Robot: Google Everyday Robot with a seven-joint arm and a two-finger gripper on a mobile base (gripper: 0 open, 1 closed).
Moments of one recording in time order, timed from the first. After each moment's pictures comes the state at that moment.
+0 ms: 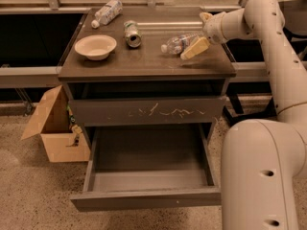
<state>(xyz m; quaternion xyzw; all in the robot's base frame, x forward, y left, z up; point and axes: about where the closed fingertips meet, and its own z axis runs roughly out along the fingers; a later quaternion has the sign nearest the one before) 0.854 -0.160 0.872 -0.52 0.68 0.08 0.50</state>
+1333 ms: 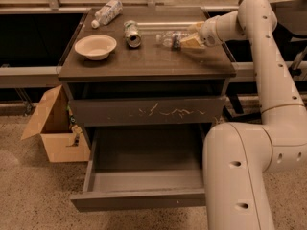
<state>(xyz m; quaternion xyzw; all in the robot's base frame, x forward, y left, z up) 0.858 -0.152 0.851 -0.50 0.71 0.13 0.47</state>
